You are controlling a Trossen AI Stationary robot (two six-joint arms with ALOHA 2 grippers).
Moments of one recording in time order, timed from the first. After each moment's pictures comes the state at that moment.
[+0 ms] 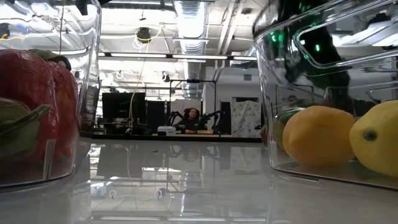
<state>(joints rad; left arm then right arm) 0.15 0.44 0.59 -0.10 0.04 0.06 -0.12 1.62 1.16 -1.53 0.27 0.50</state>
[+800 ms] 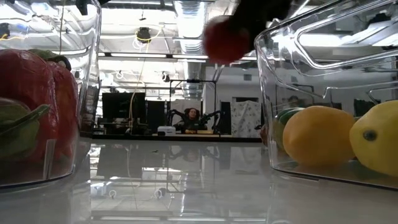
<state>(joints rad) 0.15 0.44 0.59 -0.09 0.04 0.04 0.23 1.59 1.24 -0.47 0.06 0.43</state>
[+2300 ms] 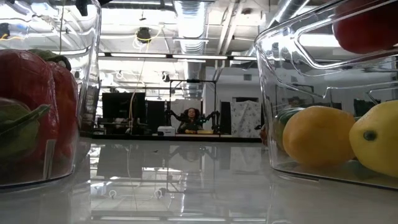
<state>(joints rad) 0.15 0.44 0.59 -0.10 0.04 0.03 0.55 1.69 1.58 -1.39 0.06 1.05</state>
